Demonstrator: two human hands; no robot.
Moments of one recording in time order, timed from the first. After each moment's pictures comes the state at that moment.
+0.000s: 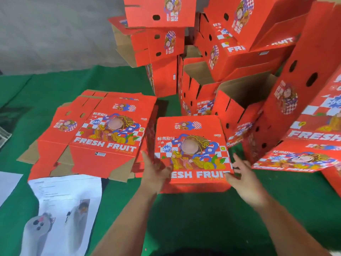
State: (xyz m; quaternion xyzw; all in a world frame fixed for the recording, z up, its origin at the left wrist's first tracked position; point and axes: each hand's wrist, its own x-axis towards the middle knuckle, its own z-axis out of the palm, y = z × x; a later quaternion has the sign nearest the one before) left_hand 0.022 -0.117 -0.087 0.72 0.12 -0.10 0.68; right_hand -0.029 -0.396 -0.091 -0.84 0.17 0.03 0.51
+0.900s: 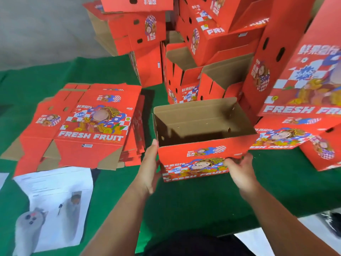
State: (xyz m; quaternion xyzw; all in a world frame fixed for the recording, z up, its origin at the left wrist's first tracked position) left_hand -0.006 -0.139 -0.071 0.61 0.16 -0.23 0.74; right_hand -0.057 -0.409 -0.117 -0.71 0.32 -0.09 0.62
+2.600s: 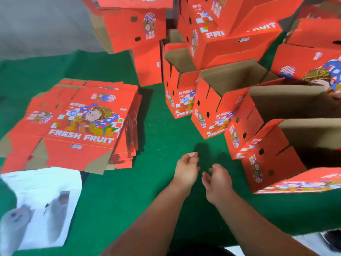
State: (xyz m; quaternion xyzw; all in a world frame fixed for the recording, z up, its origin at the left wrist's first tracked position) left_hand 0.001 -0.287 -0.080 0.67 0.19 -0.23 0.68; right_hand -0.028 -0.375 -0.098 -0.41 0.52 0.00 0.75
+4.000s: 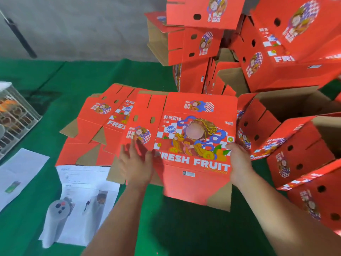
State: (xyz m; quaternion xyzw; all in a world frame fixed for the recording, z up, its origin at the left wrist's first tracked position) left_hand 0.060 -0.019 -0.085 0.88 0.26 0.11 0.37; right_hand 0.091 -0.298 -0.048 -0.58 0.35 0.01 0.73
